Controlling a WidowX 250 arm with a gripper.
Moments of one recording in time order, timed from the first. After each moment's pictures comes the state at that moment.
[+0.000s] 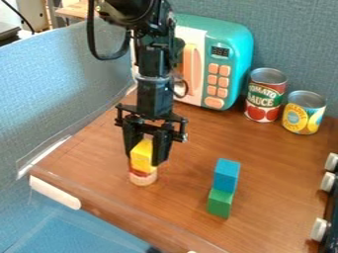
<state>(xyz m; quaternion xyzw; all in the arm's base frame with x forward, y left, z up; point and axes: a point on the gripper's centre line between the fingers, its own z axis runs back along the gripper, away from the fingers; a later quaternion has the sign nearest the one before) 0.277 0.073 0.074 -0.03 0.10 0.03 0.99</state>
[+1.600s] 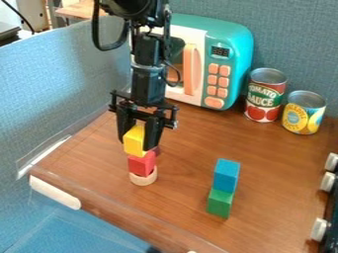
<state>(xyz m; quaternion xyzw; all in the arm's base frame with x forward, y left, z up) 0.294 0.099 0.074 0.00 0.11 0.04 0.99</state>
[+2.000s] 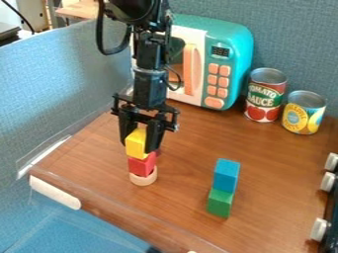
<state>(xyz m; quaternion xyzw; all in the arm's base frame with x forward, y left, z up) 0.299 0.100 0.065 0.00 0.12 0.03 0.99</state>
